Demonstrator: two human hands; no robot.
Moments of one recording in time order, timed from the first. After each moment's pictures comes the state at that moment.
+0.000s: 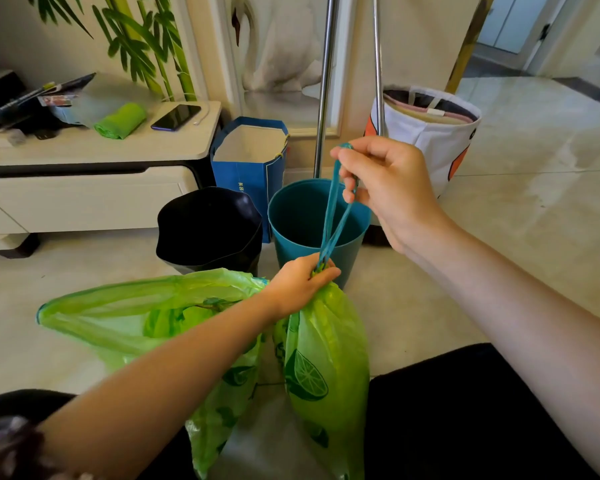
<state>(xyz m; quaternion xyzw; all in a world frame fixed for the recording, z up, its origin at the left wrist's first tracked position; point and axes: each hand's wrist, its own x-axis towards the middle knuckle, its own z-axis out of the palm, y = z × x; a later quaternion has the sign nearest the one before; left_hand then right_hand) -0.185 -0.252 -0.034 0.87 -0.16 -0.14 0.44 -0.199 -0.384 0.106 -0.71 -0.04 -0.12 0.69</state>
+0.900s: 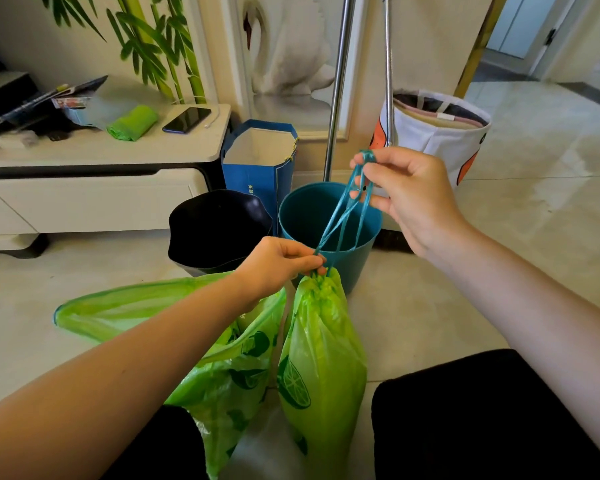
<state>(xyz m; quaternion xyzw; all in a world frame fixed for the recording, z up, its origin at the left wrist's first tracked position) -0.183 -0.205 0.011 0.81 -0.08 -0.16 0.56 -0.191 -0.385 0.100 -0.71 0.03 -0.12 0.70</state>
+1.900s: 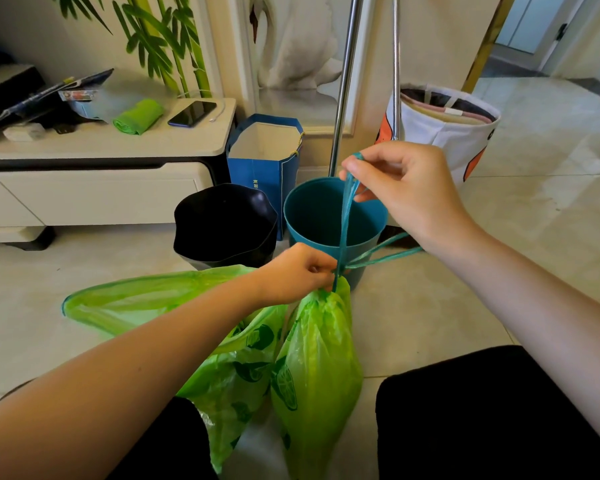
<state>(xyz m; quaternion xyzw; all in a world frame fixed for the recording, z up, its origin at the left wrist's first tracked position) -0.191 -0.214 0.015 0.86 -0.25 -0.19 0.39 -0.198 -0.381 0.101 -0.81 -0.12 -0.17 0.55</state>
